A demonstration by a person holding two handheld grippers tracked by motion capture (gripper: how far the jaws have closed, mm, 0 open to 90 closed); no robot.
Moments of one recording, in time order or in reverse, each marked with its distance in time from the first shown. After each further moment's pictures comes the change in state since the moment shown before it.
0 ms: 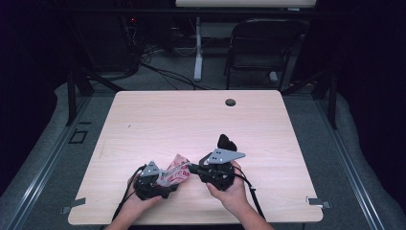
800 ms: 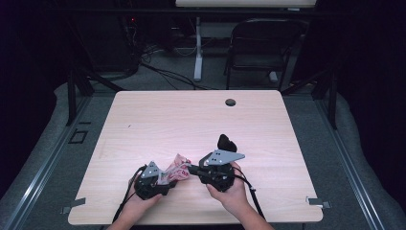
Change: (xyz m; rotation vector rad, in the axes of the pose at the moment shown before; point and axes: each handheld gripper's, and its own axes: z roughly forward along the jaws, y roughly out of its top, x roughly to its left) left arm -0.003 0.000 -0.001 -0.011 0.044 0.038; right arm 0.002 -0.001 -0.001 0.005 0.002 -0.017
